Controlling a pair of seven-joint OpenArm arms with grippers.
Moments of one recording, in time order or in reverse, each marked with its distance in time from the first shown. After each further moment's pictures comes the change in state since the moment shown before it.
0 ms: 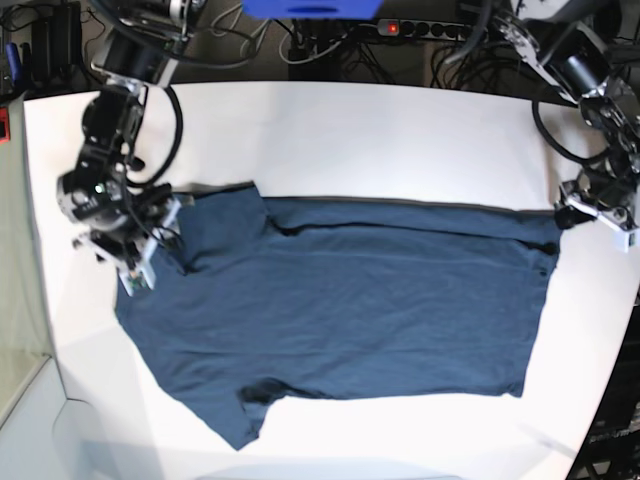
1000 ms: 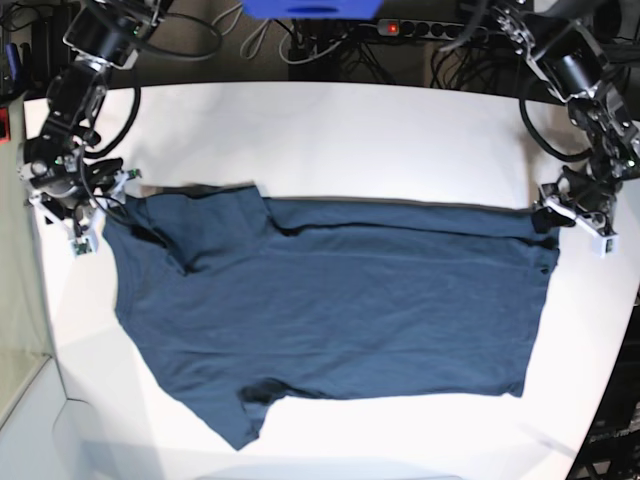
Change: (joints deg) left arm 0.2 -0.2 7.2 -3.5 -0.5 0.2 -5.7; right arm -4.0 5.0 7.6 0.0 -0.3 0.0 -0.1
